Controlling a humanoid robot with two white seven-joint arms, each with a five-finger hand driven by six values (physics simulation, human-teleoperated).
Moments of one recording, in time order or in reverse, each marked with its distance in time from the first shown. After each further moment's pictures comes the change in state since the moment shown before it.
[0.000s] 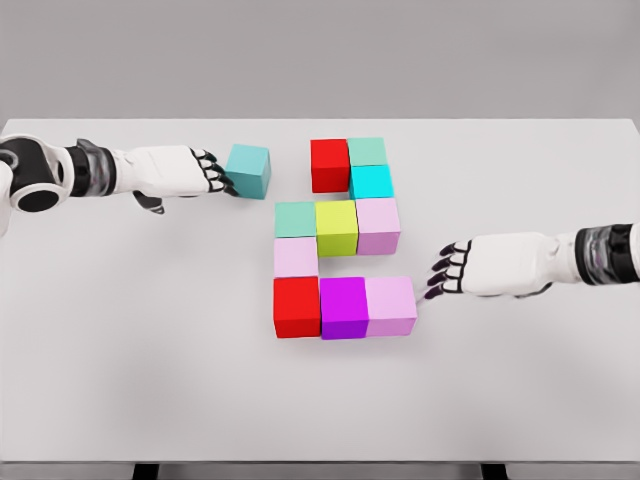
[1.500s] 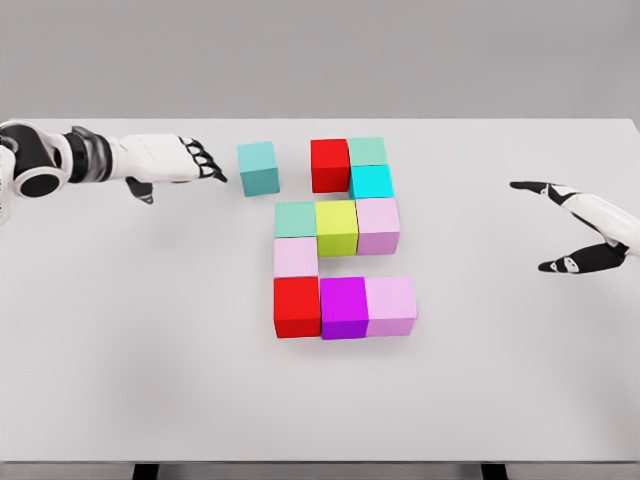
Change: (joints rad) left arm -0.037 -0.058 0.006 0.145 -0.001 0.000 -0.024; right arm 0.563 0.324 -0.878 0.430 -0.500 0.000 0.000
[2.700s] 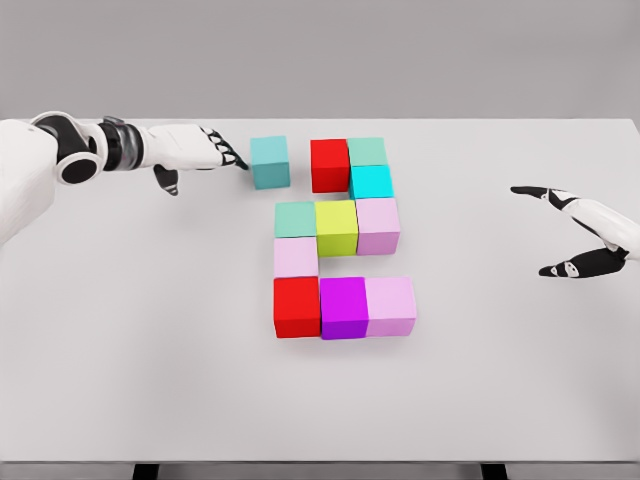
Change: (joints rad) left arm -0.031 -0.154 0.018 0.201 -0.003 0.000 -0.001; right arm 0.014 0.000 -0.001 0.007 -0.003 0.000 0.000
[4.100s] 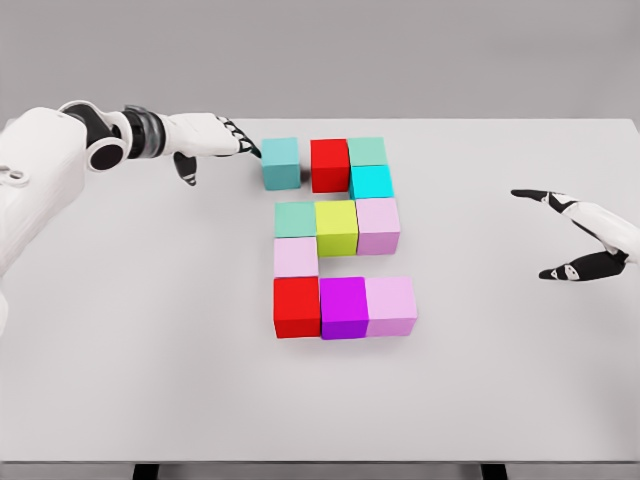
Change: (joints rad) left arm -0.040 -0.128 0.028 0.170 -0.004 0.000 -0.001; right arm 0.008 0.000 -0.002 0.002 -0.001 0.000 0.000
